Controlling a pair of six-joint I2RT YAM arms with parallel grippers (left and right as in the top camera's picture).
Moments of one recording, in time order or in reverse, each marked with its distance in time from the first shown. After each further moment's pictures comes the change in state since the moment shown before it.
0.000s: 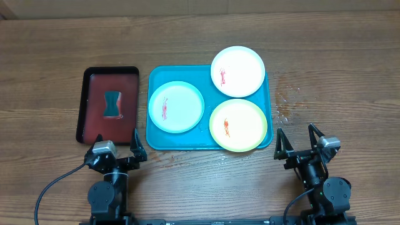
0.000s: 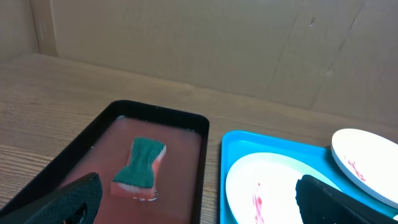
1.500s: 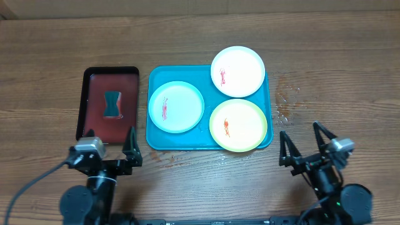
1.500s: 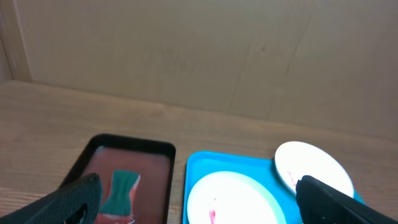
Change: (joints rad) left arm 0.000 0.197 0.530 -0.371 0.116 -0.005; right arm 0.000 0.036 0.290 -0.193 -0.111 0.000
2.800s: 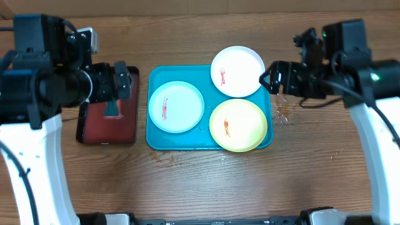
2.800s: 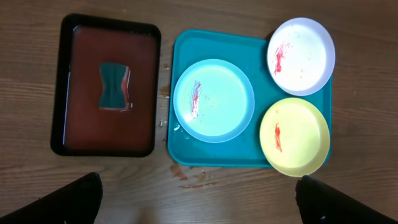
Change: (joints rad) left arm 0.000 1.320 1.595 -1.212 0.130 0.053; right arm 0.003 1.439 1.414 -1.059 -0.237 -0.016
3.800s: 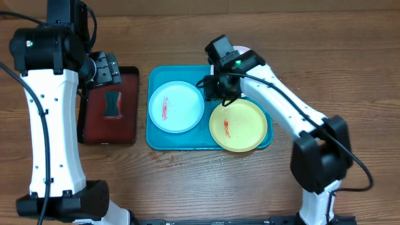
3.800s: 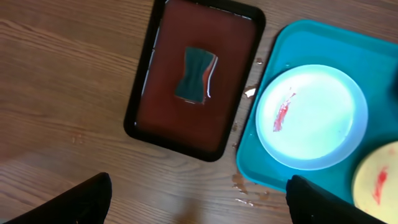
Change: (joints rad) left arm 0.000 0.206 0.000 -0.002 -0.340 -0.111; right arm 0.394 0.546 0.000 0.315 0.258 0.217
